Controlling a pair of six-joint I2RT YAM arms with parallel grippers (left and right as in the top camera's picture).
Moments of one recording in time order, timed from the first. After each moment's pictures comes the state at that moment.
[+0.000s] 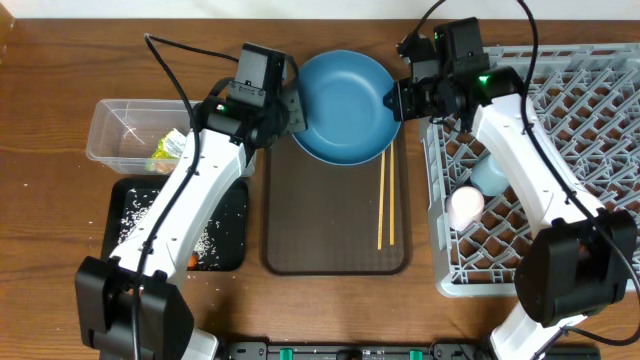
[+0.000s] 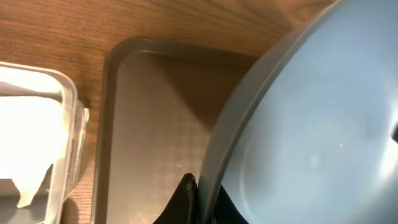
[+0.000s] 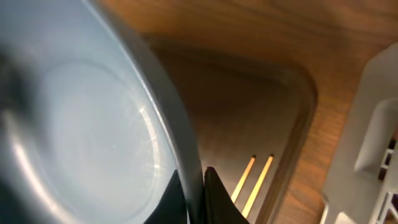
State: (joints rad) left arm -0.33 1.66 1.42 -0.70 0.08 -0.49; right arm 0.26 1.85 1.60 -0.72 -0.38 0.10
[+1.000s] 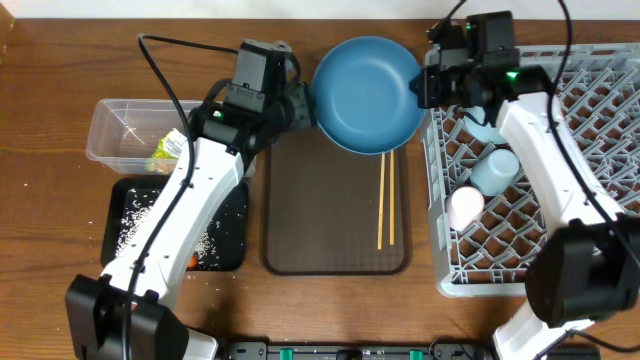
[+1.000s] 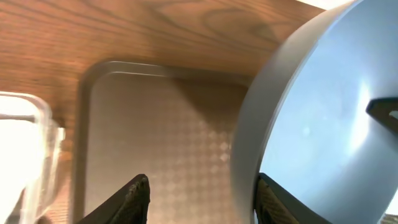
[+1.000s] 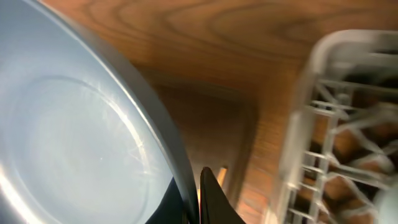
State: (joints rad) left arm -0.35 1.60 1.42 -0.65 0.12 -0.49; right arm 0.15 1.82 1.59 -0.68 -0.33 0.07
